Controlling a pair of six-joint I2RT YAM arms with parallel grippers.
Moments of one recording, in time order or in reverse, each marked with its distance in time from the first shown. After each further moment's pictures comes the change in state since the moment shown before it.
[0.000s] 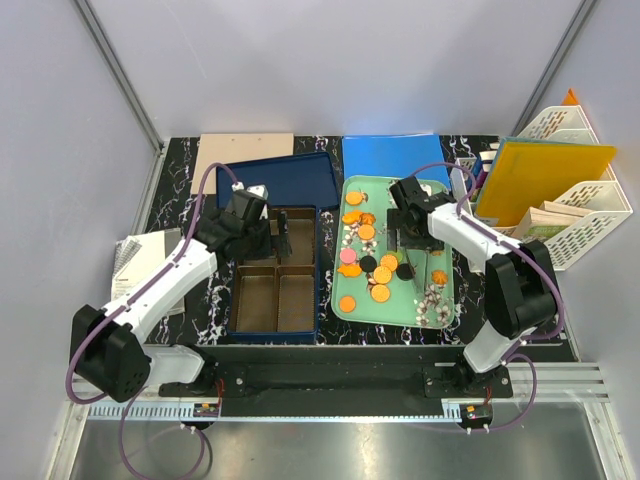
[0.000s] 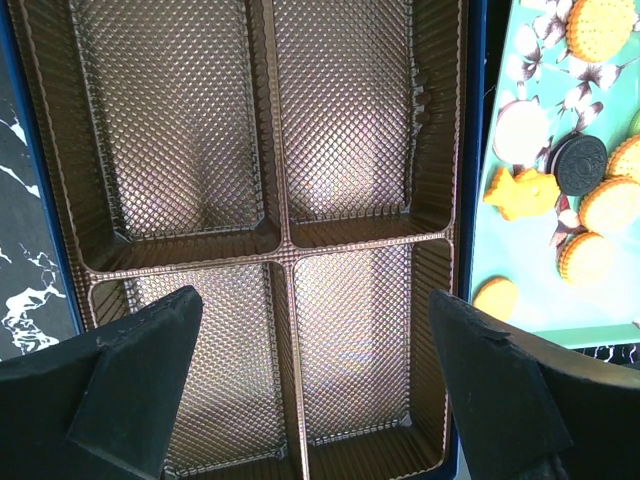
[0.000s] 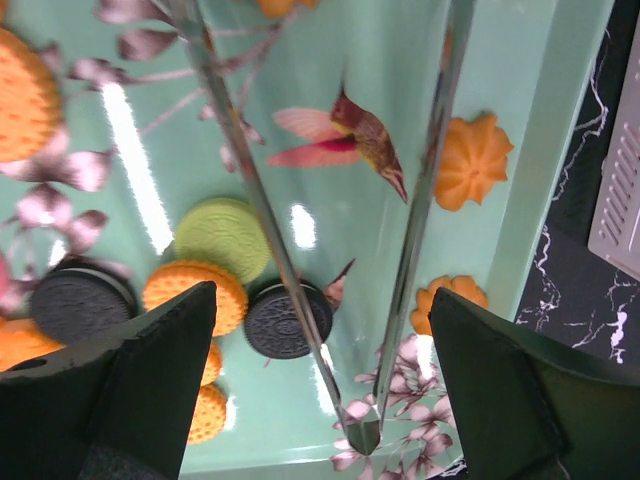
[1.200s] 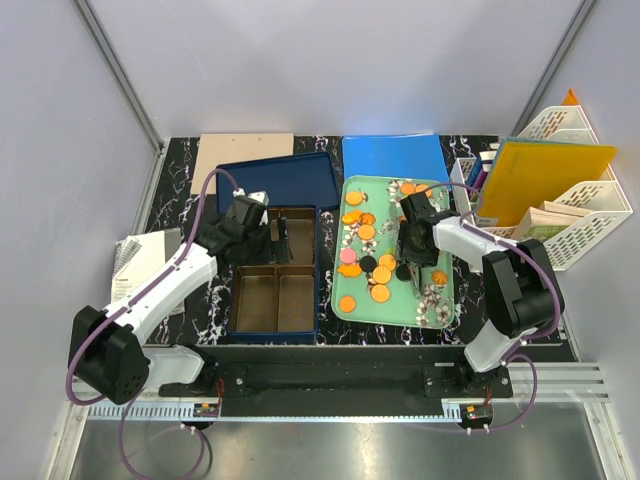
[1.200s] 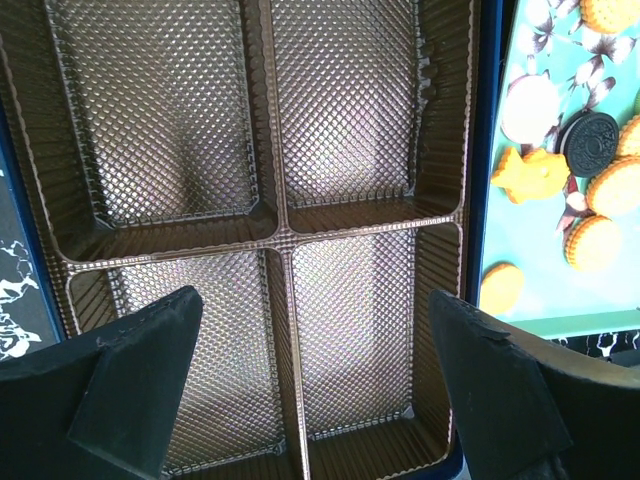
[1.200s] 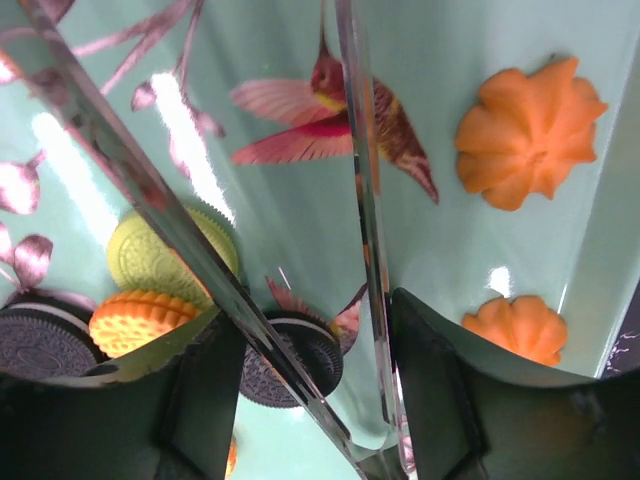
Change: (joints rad) left arm 0.000 -0.013 -0.057 0.026 0.031 -0.010; right arm -0.061 0.004 -0.203 0.190 -0.109 0.094
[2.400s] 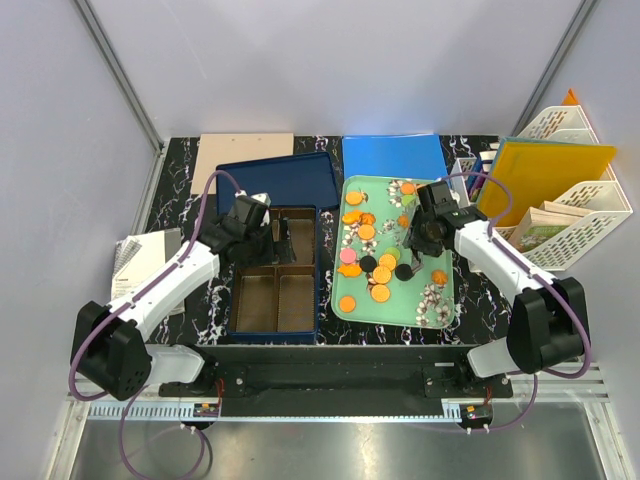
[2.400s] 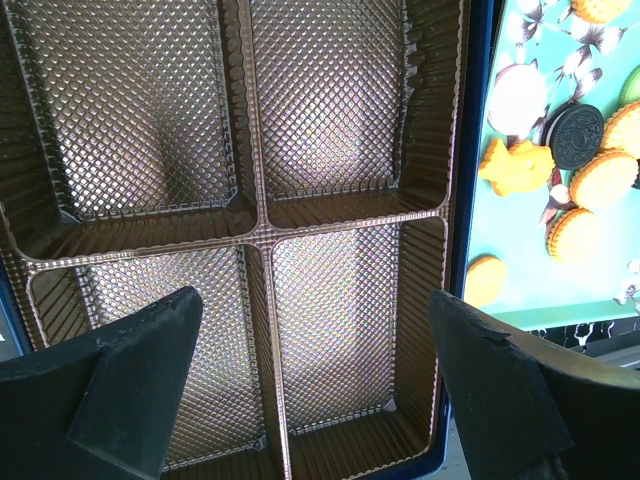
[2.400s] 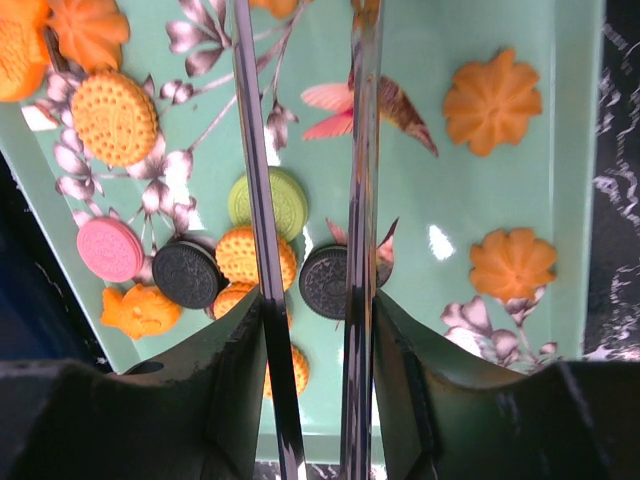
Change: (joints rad) left arm 0.000 0.023 0.000 0.004 0.045 -0.037; right arm -0.030 -0.234 0.052 -0.101 -0.048 0.114
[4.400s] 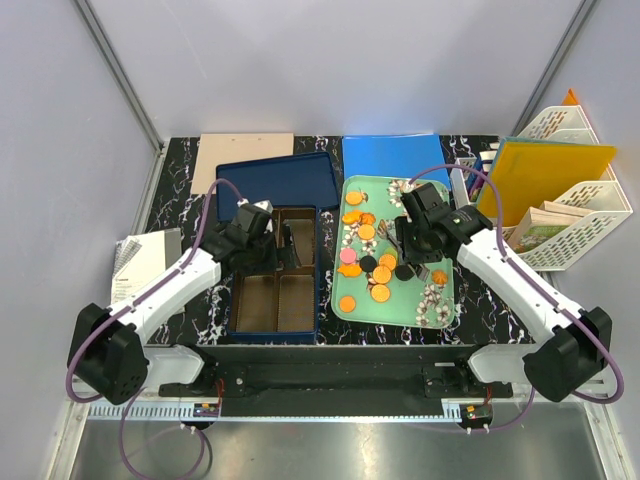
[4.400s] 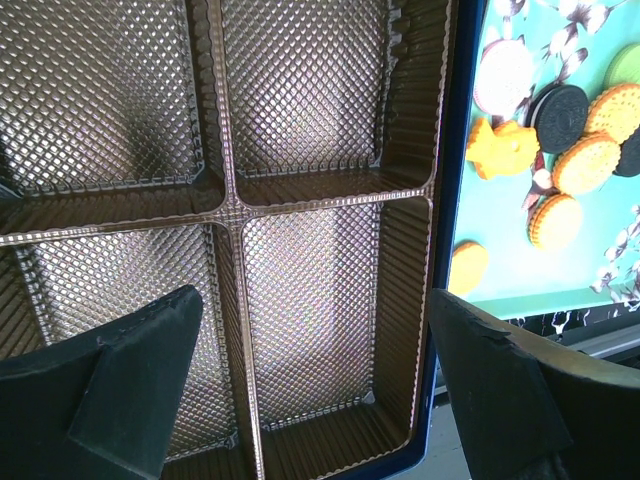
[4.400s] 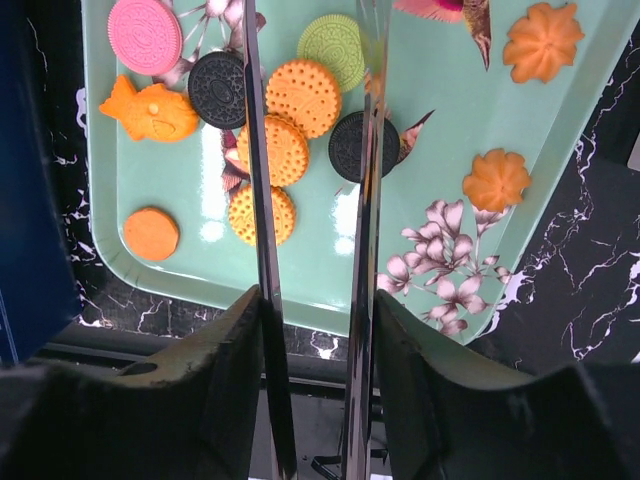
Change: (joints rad) left arm -0.036 -0.028 -0.066 0.048 0.019 -0.079; right arm 0.215 -0.138 0.140 -0.331 -0.001 -0.231
